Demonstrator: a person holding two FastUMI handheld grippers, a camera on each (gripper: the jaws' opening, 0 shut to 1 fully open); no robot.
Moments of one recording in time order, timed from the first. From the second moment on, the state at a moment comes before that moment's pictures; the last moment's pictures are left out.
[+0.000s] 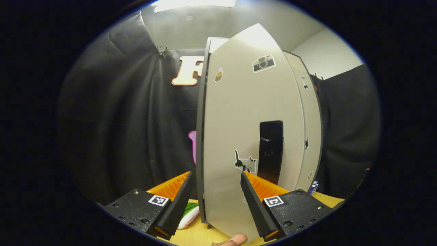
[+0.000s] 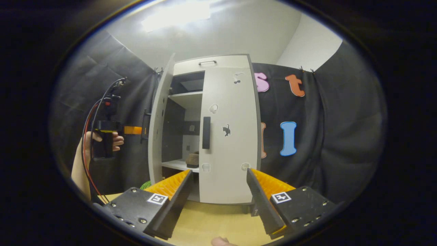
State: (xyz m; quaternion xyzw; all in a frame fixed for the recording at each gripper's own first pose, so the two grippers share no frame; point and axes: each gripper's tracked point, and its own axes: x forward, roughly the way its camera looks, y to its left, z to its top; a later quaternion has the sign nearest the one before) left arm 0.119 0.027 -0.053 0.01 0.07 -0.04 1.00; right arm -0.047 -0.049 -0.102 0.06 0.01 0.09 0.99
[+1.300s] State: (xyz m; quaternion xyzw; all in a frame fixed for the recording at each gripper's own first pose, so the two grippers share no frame) left arm 0.010 -0.054 -0.062 0.05 0.04 -0.05 1.00; right arm -0.044 -0.070 -0.089 0.07 0.00 0.06 1.00
